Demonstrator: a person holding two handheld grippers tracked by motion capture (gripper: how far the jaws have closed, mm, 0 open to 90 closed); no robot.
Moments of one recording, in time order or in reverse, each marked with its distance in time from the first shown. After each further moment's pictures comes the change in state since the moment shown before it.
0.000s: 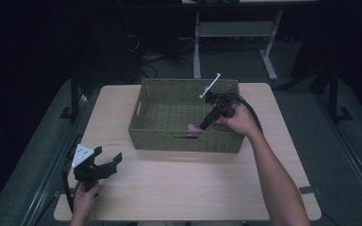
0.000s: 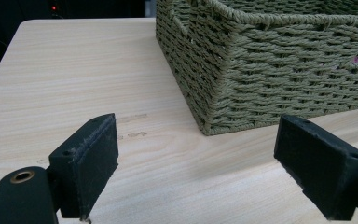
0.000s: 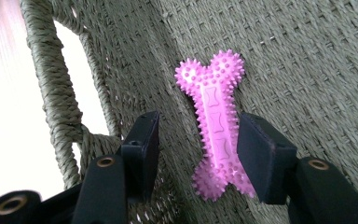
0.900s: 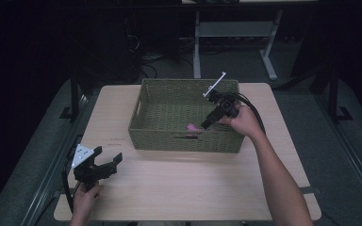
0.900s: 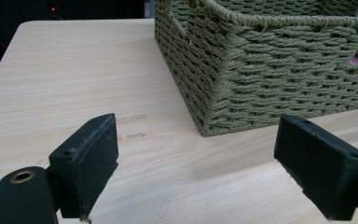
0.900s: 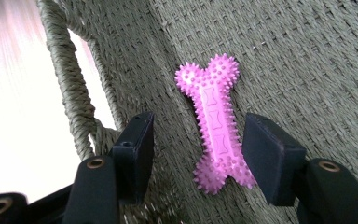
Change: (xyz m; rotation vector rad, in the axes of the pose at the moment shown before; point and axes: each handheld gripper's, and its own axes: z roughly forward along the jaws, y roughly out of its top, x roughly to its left) left arm -0.001 0.000 -0.001 -0.005 -0.003 -0.001; right arm 0.005 -0.008 -0.013 -0.050 -0.025 0.009
